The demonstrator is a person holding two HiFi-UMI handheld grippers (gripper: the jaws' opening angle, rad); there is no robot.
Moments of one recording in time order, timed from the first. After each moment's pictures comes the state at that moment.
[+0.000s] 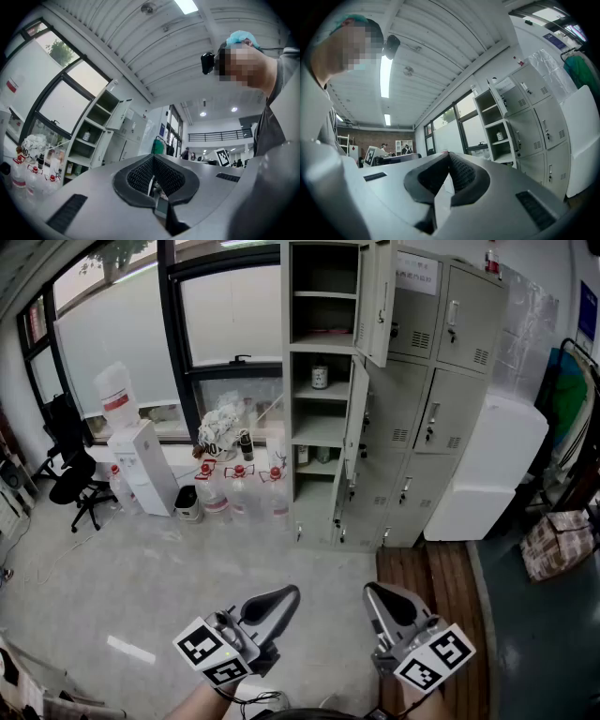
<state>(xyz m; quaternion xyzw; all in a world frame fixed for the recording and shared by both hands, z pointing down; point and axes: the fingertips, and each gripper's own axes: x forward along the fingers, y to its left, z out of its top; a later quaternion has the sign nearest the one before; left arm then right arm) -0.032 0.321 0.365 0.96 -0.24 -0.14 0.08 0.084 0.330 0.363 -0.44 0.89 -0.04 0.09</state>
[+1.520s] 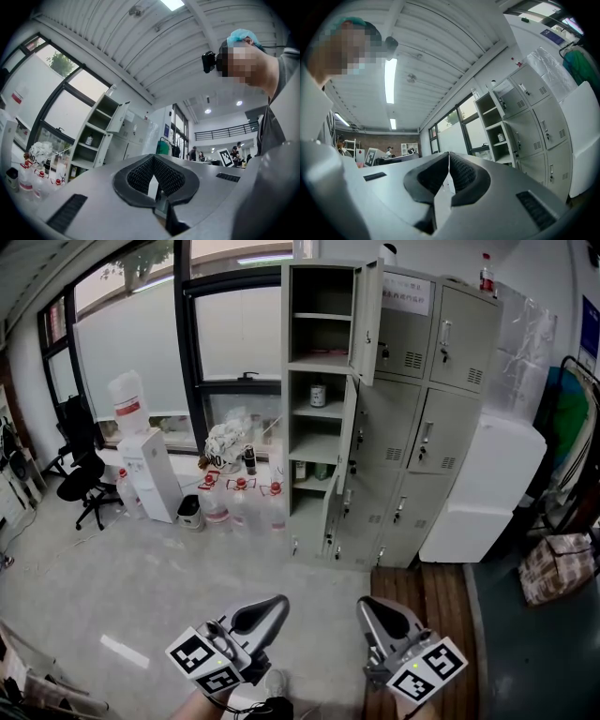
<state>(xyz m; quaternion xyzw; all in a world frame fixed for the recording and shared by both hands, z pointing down) 0.016 0.354 0.360 0.95 -0.29 -0.14 0.05 0.142 0.360 0.360 -0.41 0.91 -0.04 0.11</state>
